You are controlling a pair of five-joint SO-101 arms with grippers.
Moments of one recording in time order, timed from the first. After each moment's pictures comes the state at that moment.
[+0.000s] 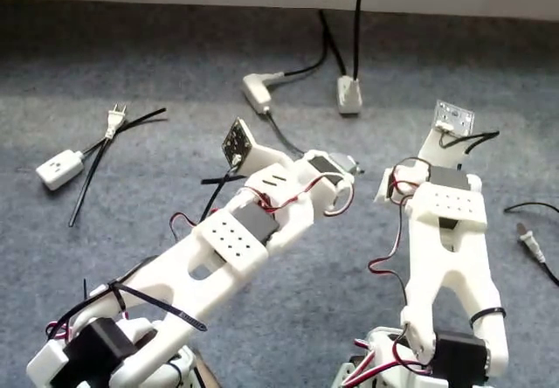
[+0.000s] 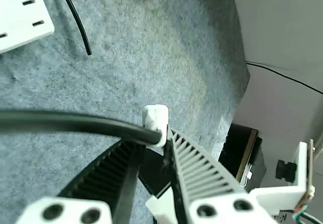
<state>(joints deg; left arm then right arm) 37.7 -18.8 41.9 15.9 90.2 4.8 -17.5 38.7 56.8 -11.9</state>
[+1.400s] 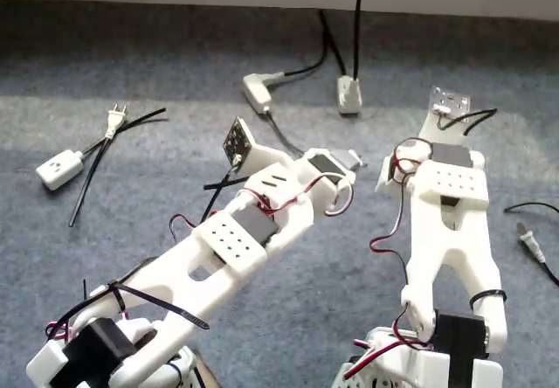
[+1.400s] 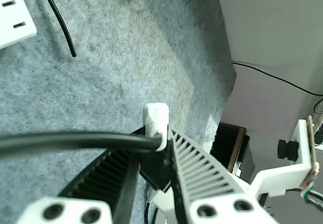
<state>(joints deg) 37.9 -18.8 43.1 11.5 90.2 4.0 -10.8 27.6 64.4 -9.4</state>
